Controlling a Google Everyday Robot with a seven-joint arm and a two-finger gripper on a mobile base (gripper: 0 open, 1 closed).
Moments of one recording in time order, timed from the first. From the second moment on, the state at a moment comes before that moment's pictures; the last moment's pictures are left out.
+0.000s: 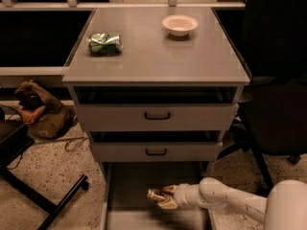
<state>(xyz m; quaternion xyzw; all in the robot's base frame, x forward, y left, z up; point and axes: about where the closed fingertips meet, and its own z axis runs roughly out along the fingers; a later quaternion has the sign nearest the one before) 0.525 -0.063 0.231 -0.53 0.74 0.25 0.34</state>
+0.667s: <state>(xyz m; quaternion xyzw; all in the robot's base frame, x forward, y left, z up) 0.522 -0.061 0.191 -0.53 0.75 0.24 0.31</state>
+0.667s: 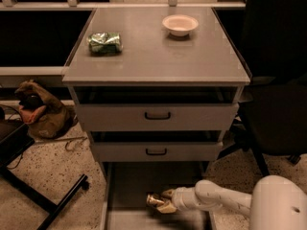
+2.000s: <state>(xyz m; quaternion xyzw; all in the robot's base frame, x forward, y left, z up) 0.510 -0.062 0.122 -0.52 0.77 0.26 0.27</state>
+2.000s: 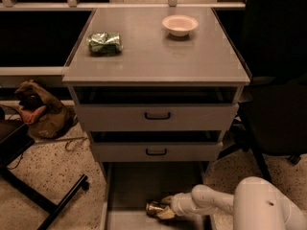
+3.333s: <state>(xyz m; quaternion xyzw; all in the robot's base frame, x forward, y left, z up) 0.510 -0.062 0.122 -0.52 0.77 0.26 0.27</state>
